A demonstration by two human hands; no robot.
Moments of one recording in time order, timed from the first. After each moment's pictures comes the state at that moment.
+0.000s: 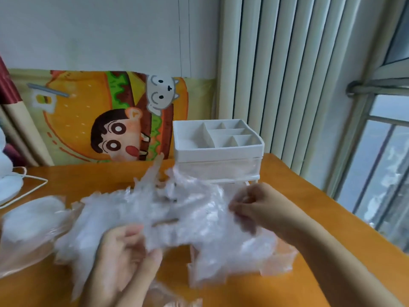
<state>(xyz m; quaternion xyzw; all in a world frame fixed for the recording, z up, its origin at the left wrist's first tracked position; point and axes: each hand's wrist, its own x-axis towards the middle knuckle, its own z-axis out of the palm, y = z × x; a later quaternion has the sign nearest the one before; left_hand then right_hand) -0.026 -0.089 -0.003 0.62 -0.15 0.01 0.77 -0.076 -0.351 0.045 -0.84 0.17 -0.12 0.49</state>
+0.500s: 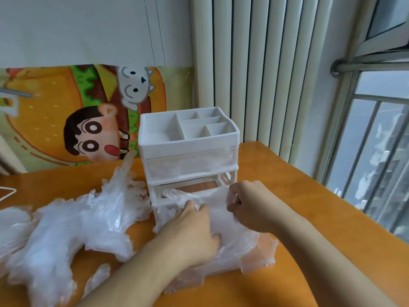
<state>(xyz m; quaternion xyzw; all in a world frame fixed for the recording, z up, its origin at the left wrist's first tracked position) -0.006 -0.229 0.015 0.91 -0.39 -0.10 0.06 -0.067 -0.401 0.013 -0.96 0.20 -0.08 0.17</state>
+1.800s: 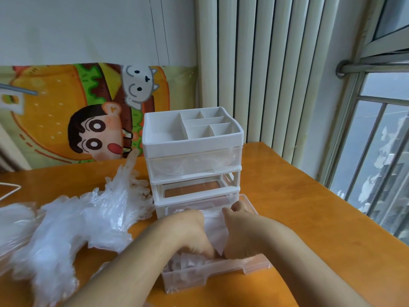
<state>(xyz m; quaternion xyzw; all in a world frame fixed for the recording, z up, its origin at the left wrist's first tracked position) 0.015 -0.242 0.029 0.92 -0.29 -0.28 0.01 -0.067 -0.362 0.004 -0.95 0.22 0.16 0.15</state>
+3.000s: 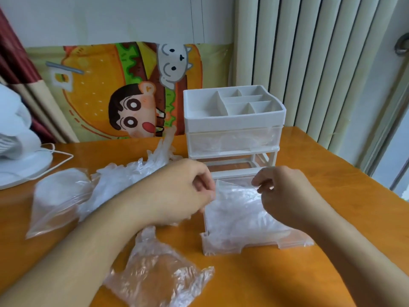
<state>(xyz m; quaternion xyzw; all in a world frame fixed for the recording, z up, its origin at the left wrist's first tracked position) 0.008 -0.139 0.074 0.87 -0.38 -0.15 0.27 -0.077 -0.358 0.009 -0.95 0.19 -0.16 0.19</state>
